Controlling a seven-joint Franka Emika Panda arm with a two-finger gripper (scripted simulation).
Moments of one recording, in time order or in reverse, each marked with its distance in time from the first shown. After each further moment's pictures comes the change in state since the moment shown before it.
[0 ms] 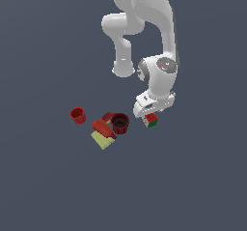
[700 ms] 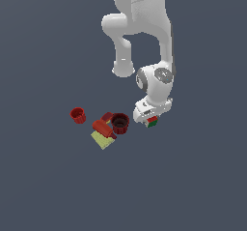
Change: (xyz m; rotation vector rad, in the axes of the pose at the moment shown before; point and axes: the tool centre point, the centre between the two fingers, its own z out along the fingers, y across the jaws) arm -0.001 -0.001 0.042 0.001 0.000 -0.002
